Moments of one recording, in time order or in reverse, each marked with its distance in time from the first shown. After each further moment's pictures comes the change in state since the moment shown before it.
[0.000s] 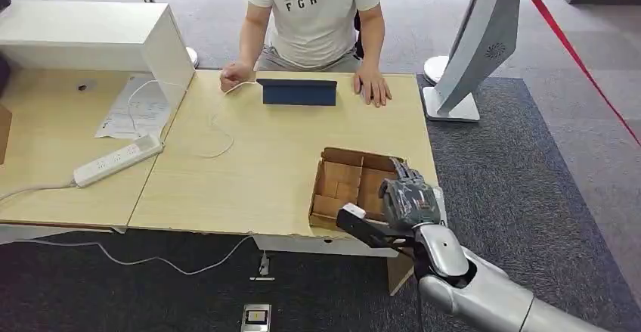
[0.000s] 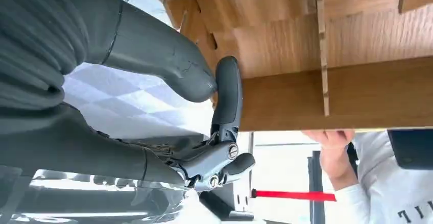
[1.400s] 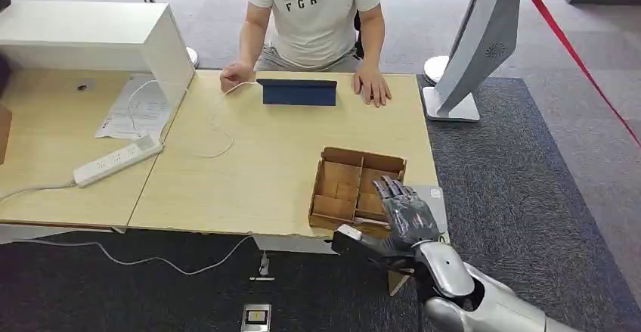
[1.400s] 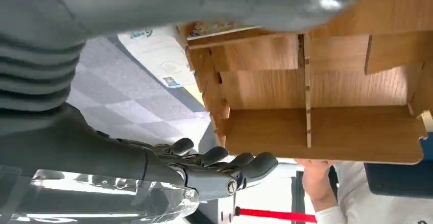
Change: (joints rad) left arm -0.001 0.000 0.000 0.000 0.019 0.017 0.002; right arm 0.065 -0.063 -0.005 -0.186 -0.014 0.111 0.038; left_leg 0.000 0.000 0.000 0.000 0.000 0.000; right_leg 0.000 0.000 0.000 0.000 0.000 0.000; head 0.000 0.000
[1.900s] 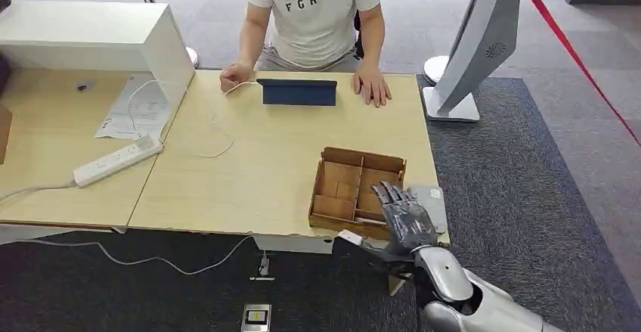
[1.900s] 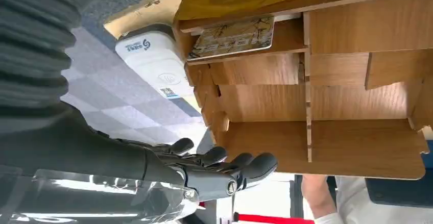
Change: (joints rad) left arm 0.000 0.000 0.000 0.000 -0.002 0.009 0.006; right arm 0.022 0.012 0.000 0.042 -0.002 -0.040 -0.039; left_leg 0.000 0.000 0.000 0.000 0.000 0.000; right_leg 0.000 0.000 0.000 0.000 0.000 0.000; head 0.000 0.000
